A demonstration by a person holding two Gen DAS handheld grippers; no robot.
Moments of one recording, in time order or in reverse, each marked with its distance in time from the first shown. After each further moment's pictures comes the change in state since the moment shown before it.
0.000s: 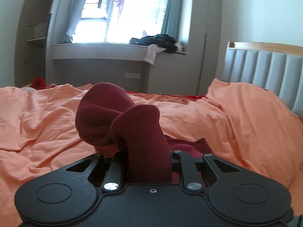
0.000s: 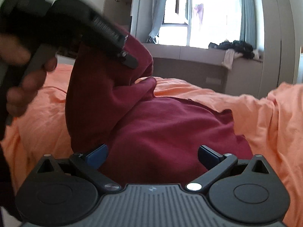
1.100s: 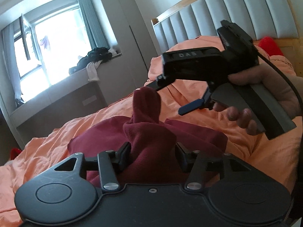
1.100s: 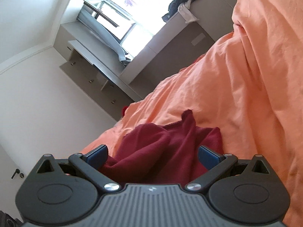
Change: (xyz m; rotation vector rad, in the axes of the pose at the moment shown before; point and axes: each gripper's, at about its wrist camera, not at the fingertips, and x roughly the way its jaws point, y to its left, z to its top) left arm -0.020 -0.105 -0.086 0.577 -0.024 -0.141; right arm 0.026 -0.199 0.015 0.801 -0.038 0.320
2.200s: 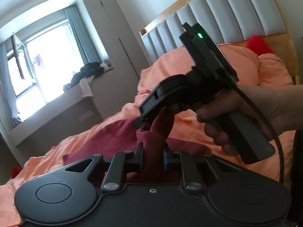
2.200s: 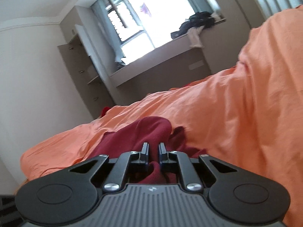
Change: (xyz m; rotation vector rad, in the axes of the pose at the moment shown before) left arm -0.004 -0.036 0.014 0.078 -0.063 -0.025; right arm 0.008 0.036 -0.017 -0.282 -0.093 -0.202
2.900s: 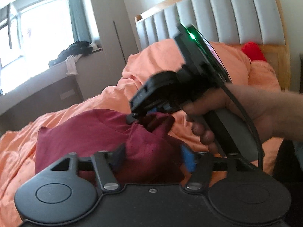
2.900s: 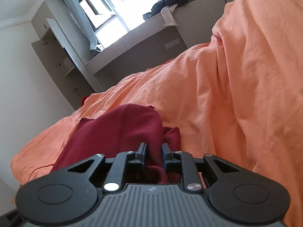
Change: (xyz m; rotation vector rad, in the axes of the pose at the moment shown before) left arm 0.019 0.002 -0.003 -0.162 0.070 -0.123; right arm 0.009 -0.027 -0.005 0.119 0.134 -0.106
